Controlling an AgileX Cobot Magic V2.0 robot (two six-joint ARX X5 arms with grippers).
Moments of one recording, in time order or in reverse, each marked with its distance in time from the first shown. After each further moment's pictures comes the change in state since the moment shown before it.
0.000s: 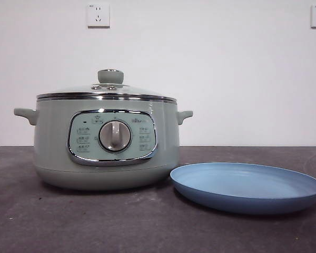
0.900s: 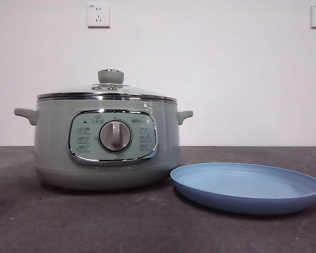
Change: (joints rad) left arm 0.000 0.479 0.617 -0.629 0.376 0.418; right arm 0.082 0.610 0.759 -0.842 -0.472 -0.481
